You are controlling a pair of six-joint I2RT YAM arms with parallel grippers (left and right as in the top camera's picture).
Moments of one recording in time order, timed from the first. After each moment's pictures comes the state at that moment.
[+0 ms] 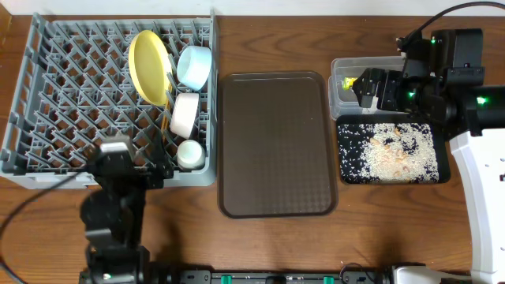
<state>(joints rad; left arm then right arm) 0.09 0.42 0.43 -0.17 0.04 -0.07 0.06 1.45 1.56 -1.04 -0.26 0.20</state>
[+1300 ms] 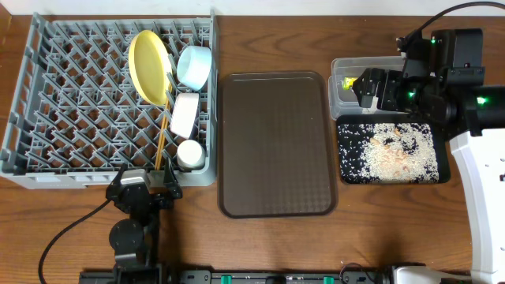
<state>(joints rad) 0.10 0.03 0.01 -0.11 -0.01 -0.07 0.06 1.45 1.56 -1.04 -0.26 0.20</state>
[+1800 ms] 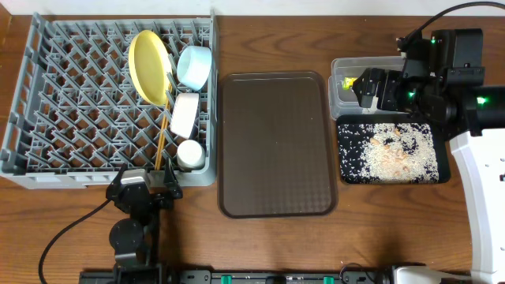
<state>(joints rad) 0.10 0.03 0.01 -0.11 -0.01 -0.07 0.06 1.45 1.56 -1.04 -0.26 0.20</state>
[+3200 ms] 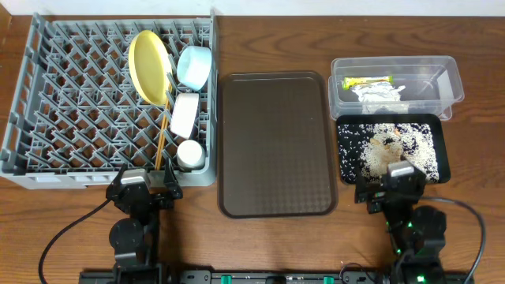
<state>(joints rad) 0.10 0.04 0.02 -0.11 -0.01 -0.07 0.06 0.23 0.04 -0.06 -0.11 -0.12</state>
